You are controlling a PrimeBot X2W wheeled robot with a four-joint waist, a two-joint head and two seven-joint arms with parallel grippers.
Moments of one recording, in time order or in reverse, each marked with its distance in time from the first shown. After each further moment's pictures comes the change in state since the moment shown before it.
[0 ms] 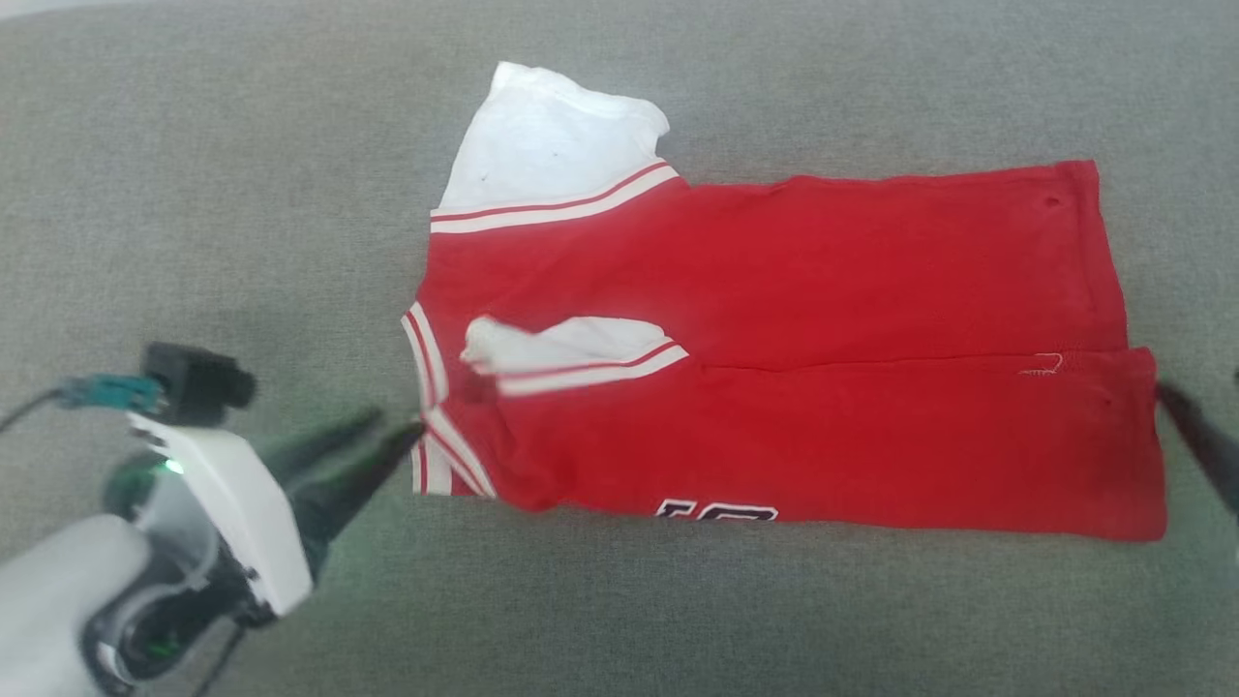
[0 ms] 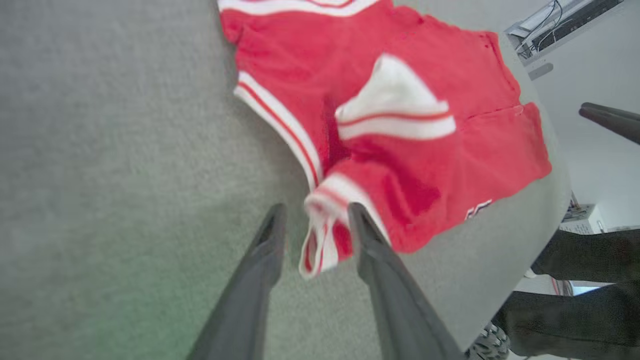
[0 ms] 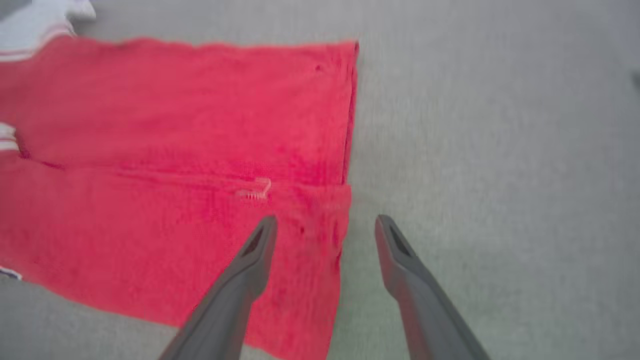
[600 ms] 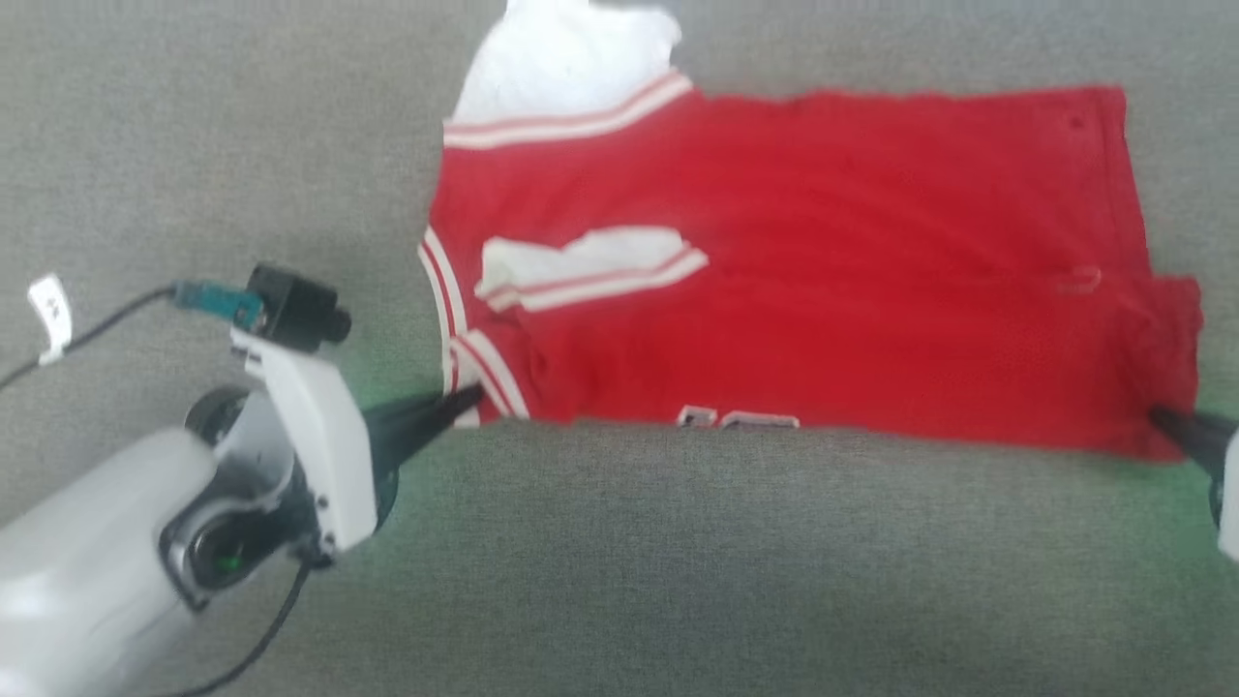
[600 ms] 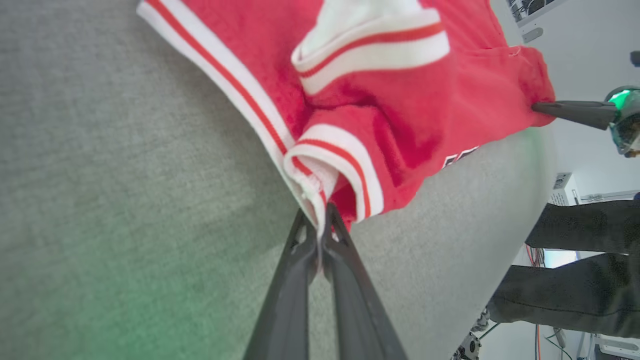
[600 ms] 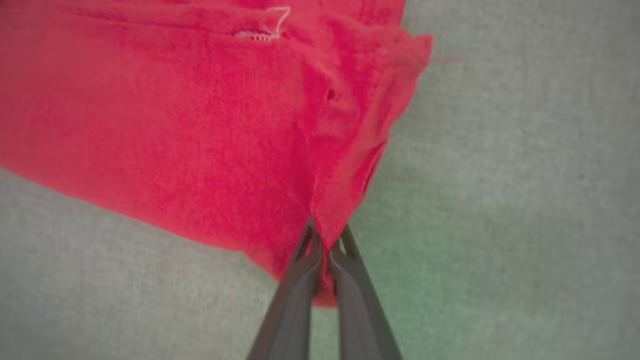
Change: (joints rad) left arm -0.171 -0.161 -0.039 0.178 -0.017 -0.082 0.194; right arm -0.161 -0.090 0.150 0.177 0.069 0.000 0.173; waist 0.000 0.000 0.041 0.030
